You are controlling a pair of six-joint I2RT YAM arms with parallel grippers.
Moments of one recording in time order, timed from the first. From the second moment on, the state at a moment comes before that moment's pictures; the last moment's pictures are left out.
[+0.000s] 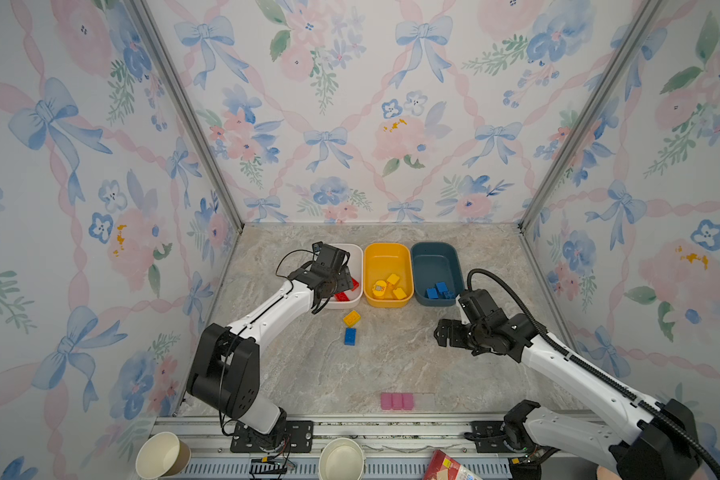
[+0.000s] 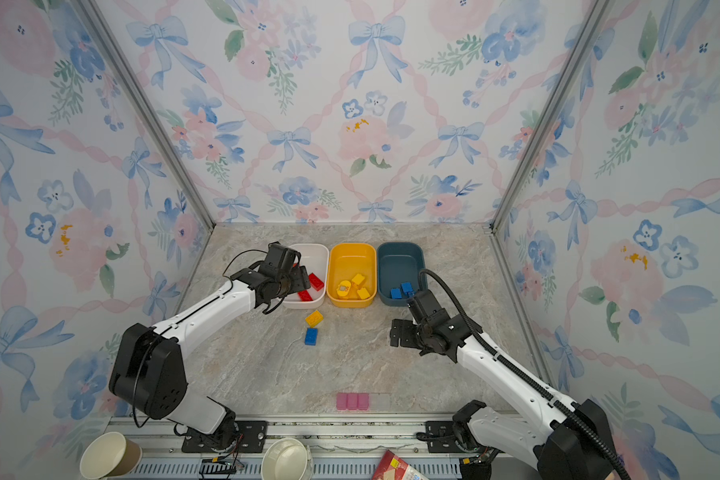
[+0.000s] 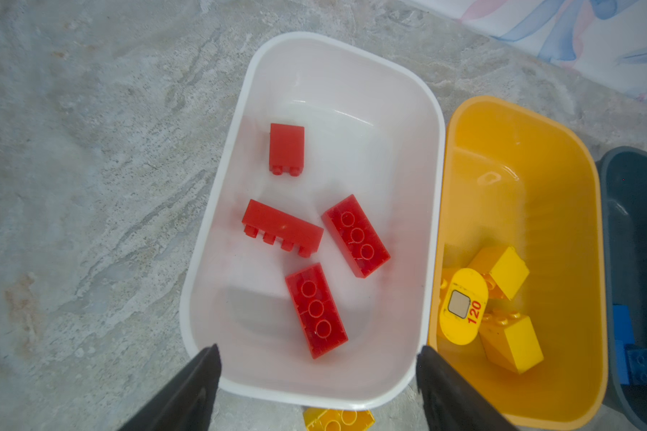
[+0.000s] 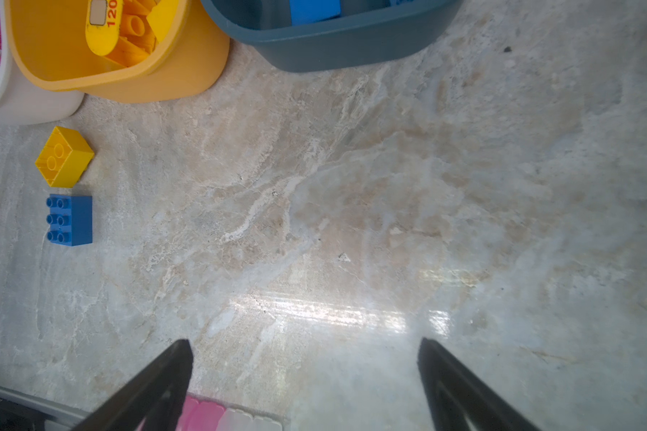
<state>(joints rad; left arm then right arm) -0.46 1.51 1.12 -0.51 -0.24 -0.64 0.58 1.09 0.80 -0.78 0.01 0.61</state>
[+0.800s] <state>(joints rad) -0.67 1.42 0.90 -0.51 -0.22 -0.79 0.60 1.10 0.81 -0.78 0.02 0.63</state>
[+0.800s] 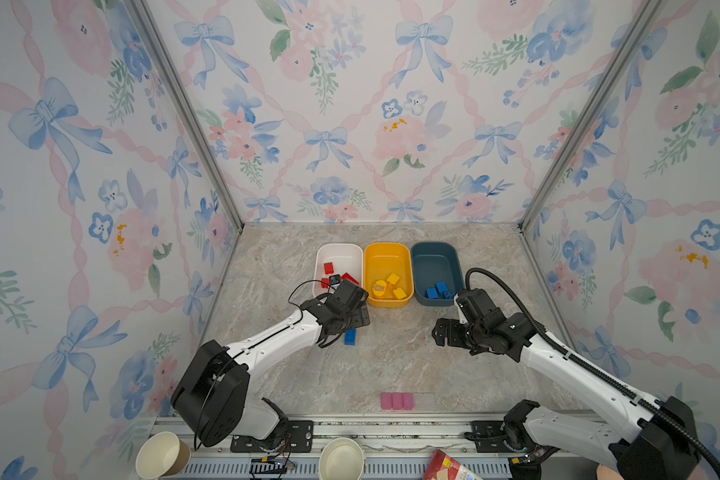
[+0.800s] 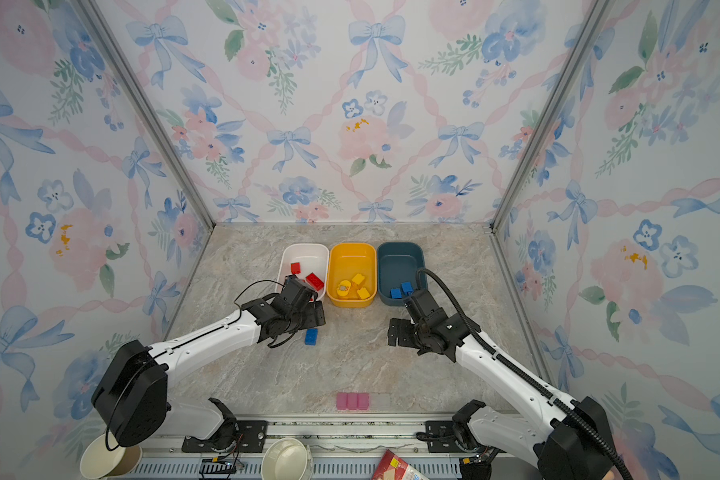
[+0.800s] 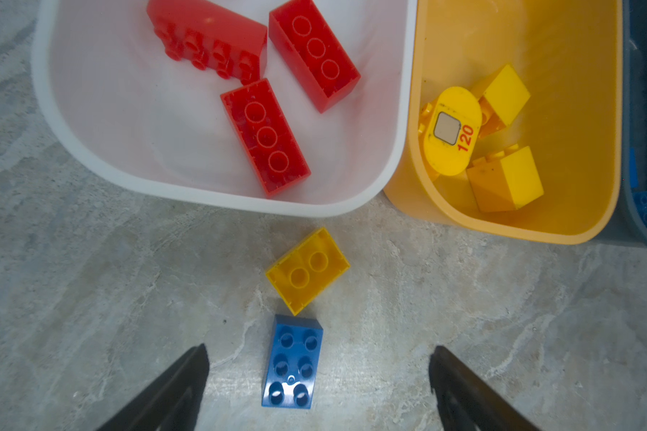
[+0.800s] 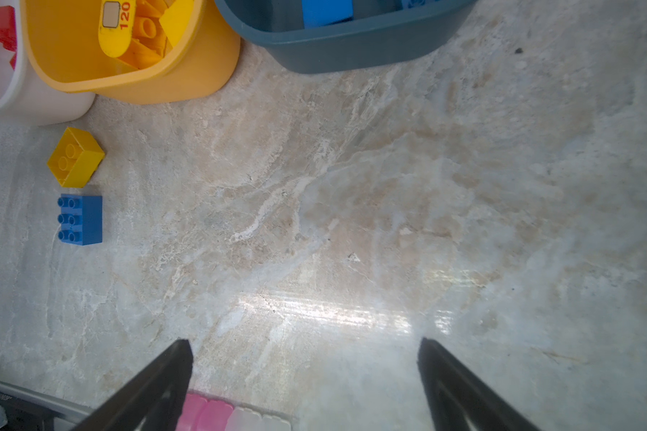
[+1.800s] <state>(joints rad) -0.67 1.63 0.89 -0.39 -0.27 -0.89 0.60 1.10 0.81 -0.78 0.02 0.63</state>
